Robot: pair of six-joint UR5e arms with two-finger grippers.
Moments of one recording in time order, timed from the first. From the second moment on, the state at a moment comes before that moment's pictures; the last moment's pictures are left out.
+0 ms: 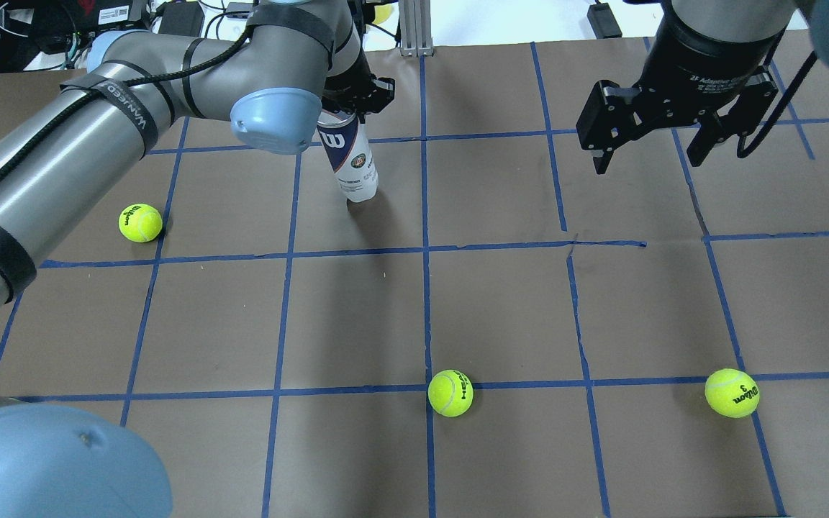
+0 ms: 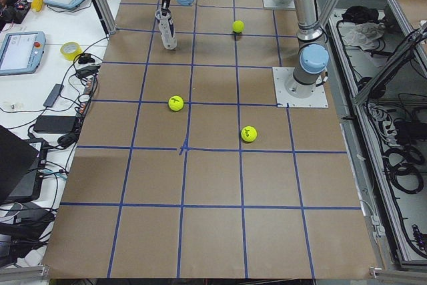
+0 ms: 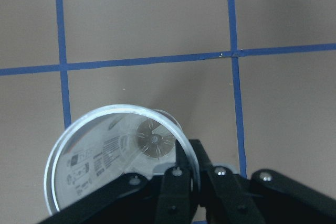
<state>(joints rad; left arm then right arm) -1.79 -2.03 -1.42 -0.99 1.57 -0.16 1.61 -1.62 1.49 -1.43 -1.60 0.02</state>
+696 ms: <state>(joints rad) -1.80 -2.03 -1.41 -1.03 1.55 -0.20 1.61 -1.62 1.50 -1.43 -1.60 0.02</state>
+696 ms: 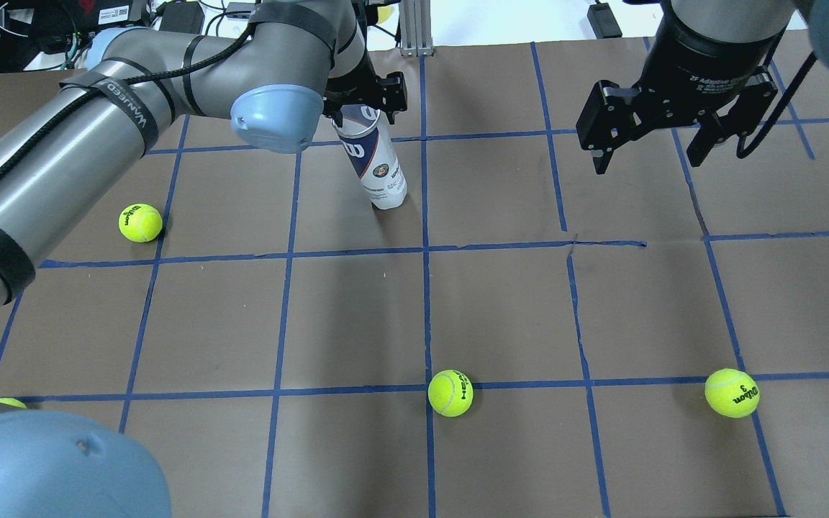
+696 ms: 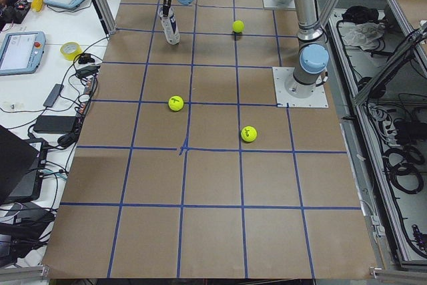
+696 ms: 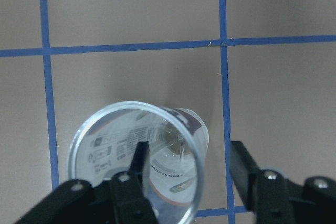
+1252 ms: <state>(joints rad) -1.80 -1.98 -1.37 -1.13 1.53 -0.21 1.61 -1.62 1.50 -1.46 -1.60 0.02</state>
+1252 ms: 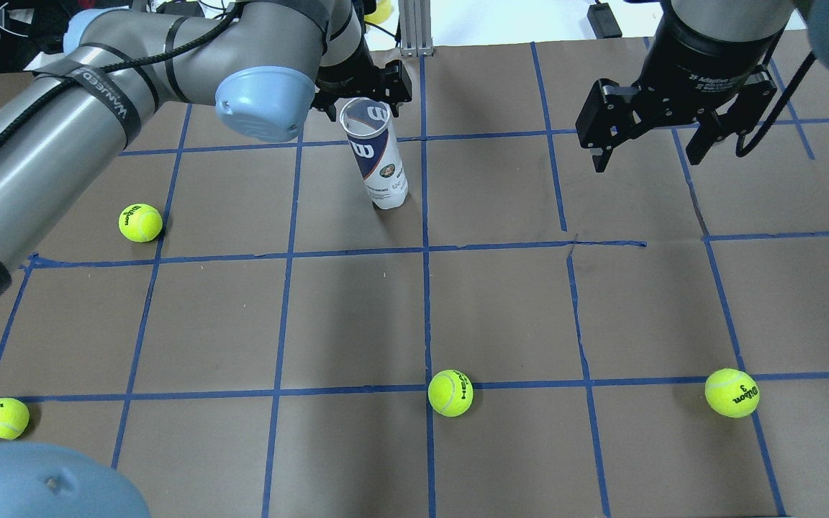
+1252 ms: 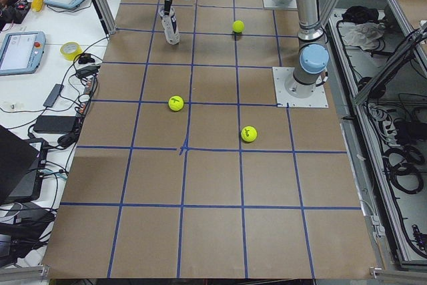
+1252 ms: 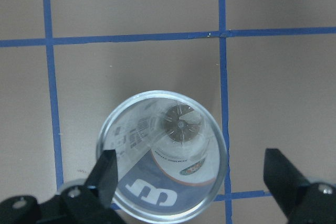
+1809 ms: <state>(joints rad) -1.73 -1.91 -1.25 -1.40 1.52 -0.20 1.61 -1.61 1.50 -1.54 -1.60 0.03</state>
